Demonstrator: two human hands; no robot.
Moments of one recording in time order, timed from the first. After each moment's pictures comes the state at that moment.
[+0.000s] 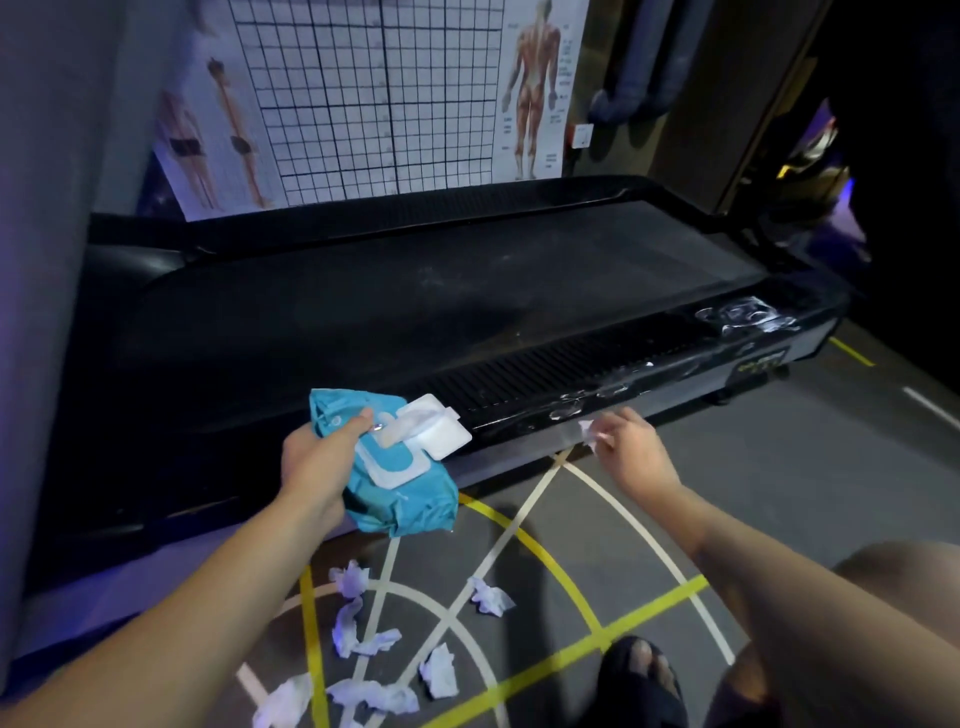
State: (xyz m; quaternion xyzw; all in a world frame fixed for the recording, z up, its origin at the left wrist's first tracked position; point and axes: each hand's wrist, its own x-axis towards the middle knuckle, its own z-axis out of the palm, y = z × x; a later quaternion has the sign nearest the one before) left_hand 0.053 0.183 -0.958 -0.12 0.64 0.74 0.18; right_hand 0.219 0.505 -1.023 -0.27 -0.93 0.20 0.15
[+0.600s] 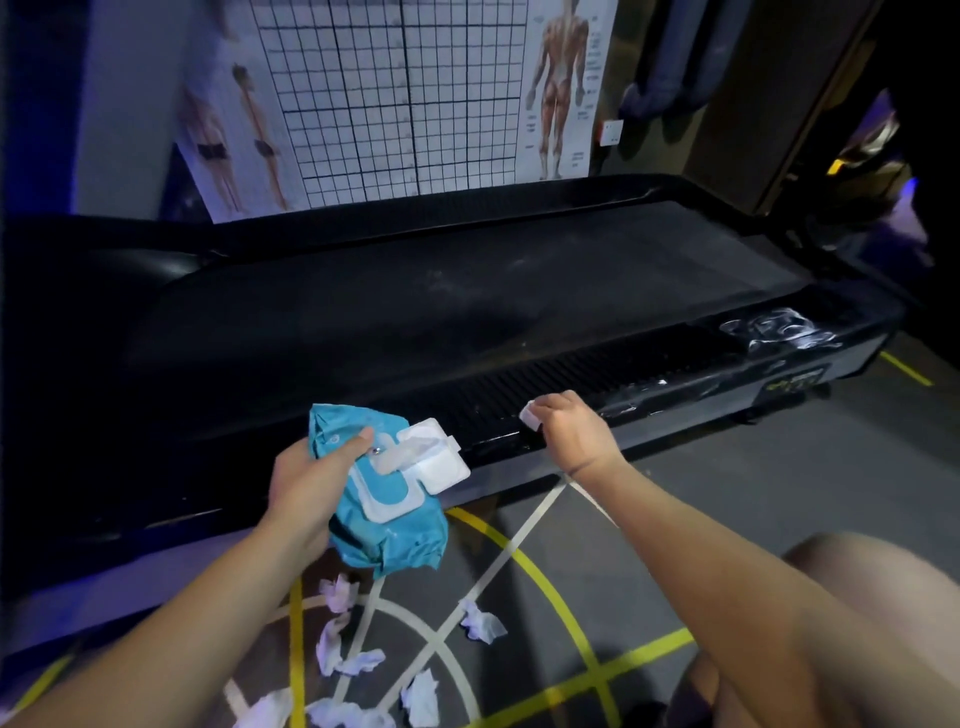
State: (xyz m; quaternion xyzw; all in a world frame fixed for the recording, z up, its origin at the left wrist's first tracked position) left_hand 0.060 0.207 -0.966 -0.13 0.66 0.72 0.18; right_hand 0.130 0.518 -1.032 -0.13 -0.99 0.09 0.06
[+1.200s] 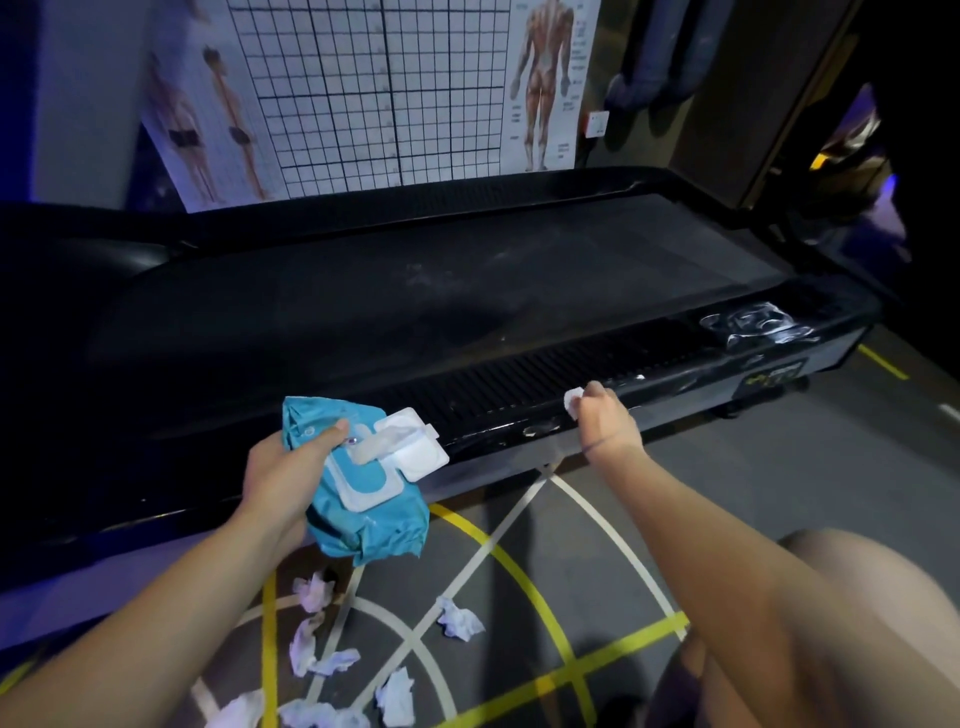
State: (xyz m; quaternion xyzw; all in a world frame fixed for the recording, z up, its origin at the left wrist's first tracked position) left_hand 0.061 0.227 -0.962 -0.13 0.65 0.73 0.17; right_hand 0.152 0.571 -1.024 -0.27 -0.96 0.10 0.03
